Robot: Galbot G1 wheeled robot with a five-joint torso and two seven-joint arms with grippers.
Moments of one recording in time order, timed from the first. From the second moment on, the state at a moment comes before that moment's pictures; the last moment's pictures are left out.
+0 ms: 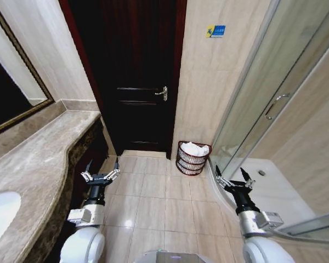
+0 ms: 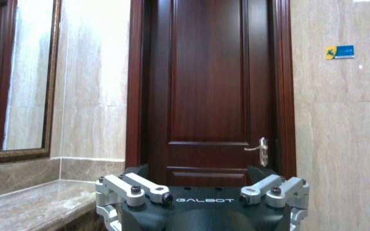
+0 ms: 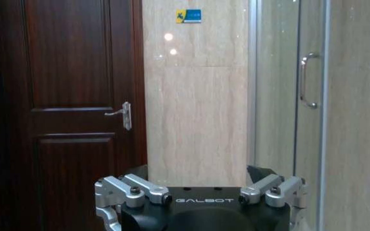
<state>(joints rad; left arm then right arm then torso) 1.76 -1.46 -0.64 -2.35 -0.14 -0.11 -0.10 -1.77 1.51 0.66 2.43 0.15 -0.13 0.01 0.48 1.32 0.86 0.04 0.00</state>
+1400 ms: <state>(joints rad) 1.76 -1.46 -0.64 -2.35 -0.14 -0.11 -0.10 -1.77 1.51 0.66 2.43 0.15 -0.13 0.01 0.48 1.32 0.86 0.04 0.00</state>
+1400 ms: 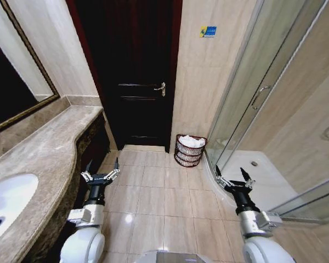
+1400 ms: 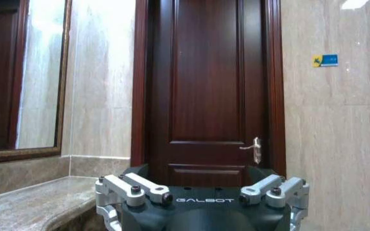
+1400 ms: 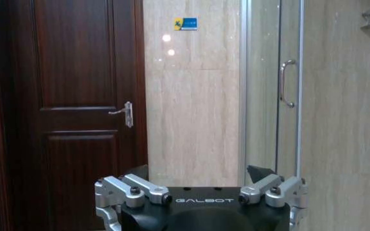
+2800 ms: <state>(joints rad) 1.76 -1.46 -0.64 -2.35 -0.14 -0.11 -0.10 -1.77 1.51 0.66 2.43 0.15 -0.13 0.01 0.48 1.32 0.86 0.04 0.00</state>
